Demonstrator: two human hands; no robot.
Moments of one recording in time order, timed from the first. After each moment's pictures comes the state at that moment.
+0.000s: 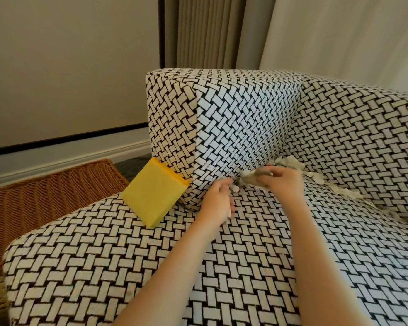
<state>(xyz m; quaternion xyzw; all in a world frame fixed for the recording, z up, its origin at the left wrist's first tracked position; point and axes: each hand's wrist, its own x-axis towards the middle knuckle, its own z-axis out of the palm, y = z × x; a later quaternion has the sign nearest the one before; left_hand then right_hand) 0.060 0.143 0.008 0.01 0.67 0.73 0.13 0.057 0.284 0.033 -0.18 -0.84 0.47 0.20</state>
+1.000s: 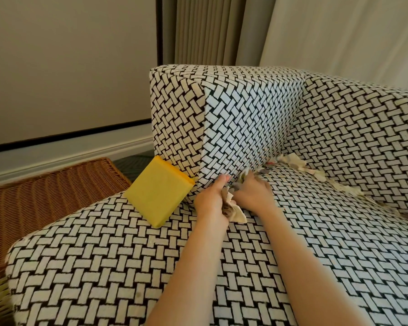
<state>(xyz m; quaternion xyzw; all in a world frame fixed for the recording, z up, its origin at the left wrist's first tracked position) 0.063 0.134 0.024 -0.19 0.39 0.88 0.19 0.034 0.240 0.001 -0.17 -0.97 0.20 0.03</state>
